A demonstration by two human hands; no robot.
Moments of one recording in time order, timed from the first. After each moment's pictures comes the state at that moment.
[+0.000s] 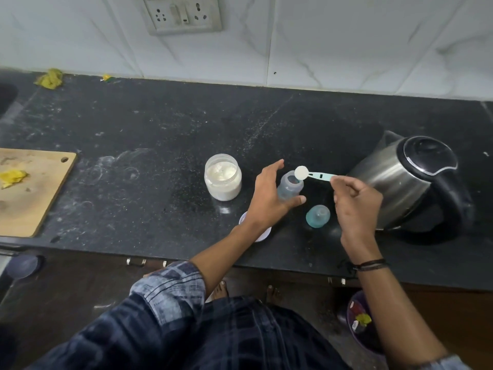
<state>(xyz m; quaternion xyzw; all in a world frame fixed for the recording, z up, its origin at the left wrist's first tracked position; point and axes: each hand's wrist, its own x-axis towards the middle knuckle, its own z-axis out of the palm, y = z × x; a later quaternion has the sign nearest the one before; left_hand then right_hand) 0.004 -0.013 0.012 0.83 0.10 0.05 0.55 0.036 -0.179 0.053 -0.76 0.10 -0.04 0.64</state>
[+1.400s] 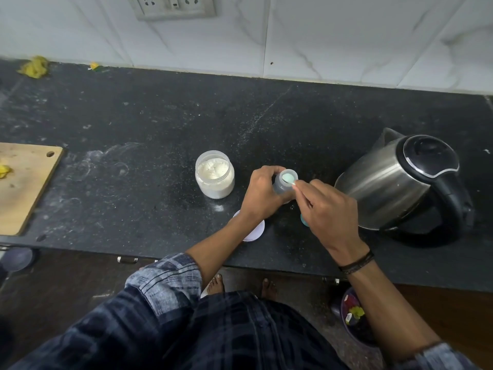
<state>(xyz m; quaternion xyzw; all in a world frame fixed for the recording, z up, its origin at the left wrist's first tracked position) 0.028 -0.012 0.001 0.84 0.10 0.08 0.53 0.029 -0.172 0.057 -0.89 -0.35 -0.26 0.15</state>
